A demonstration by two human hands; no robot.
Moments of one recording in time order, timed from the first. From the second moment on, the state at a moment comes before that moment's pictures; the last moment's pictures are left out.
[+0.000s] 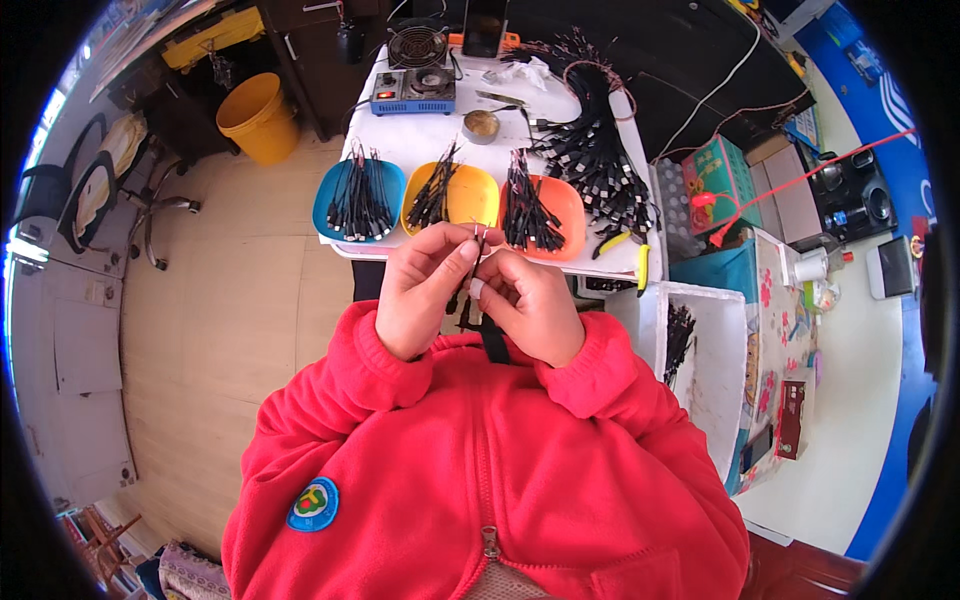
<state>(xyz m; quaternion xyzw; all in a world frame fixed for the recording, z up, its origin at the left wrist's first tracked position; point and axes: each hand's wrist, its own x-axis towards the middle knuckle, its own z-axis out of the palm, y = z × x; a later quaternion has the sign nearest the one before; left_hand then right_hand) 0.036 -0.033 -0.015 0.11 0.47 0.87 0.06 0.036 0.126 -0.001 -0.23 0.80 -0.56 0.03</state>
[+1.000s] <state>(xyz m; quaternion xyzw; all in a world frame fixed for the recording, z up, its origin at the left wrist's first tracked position) 0.050 -0.039 -0.009 0.10 0.47 0.86 0.16 0.026 0.144 0.009 -0.18 0.61 -0.77 0.10</state>
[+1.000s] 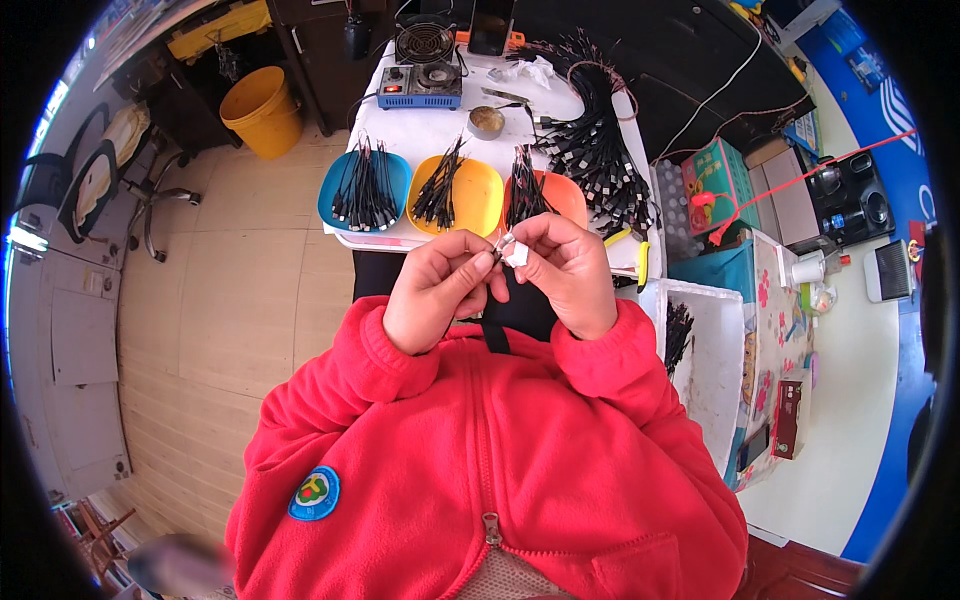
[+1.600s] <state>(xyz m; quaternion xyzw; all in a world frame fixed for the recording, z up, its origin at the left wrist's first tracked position) 0.057 -0.031 -0.015 0.07 0.50 0.86 0.04 0.040 0.120 -0.002 -0.12 0.58 -0.81 0.03</state>
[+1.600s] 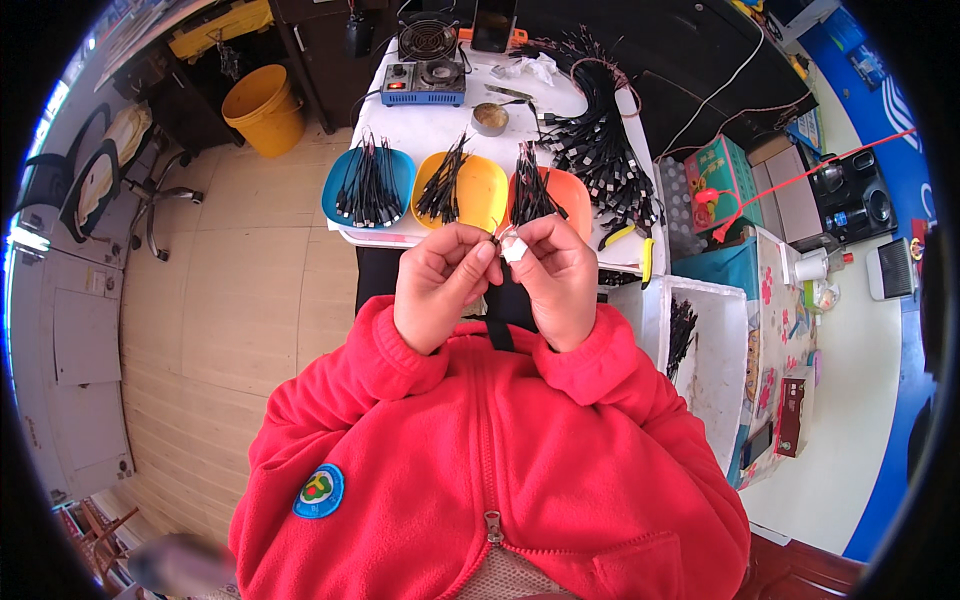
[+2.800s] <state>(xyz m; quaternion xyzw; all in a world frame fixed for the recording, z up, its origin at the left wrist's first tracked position) 0.065 -0.037 -0.025 0.09 0.45 0.87 0.18 0.033 0.146 -0.018 -0.13 0.48 -0.84 0.20</state>
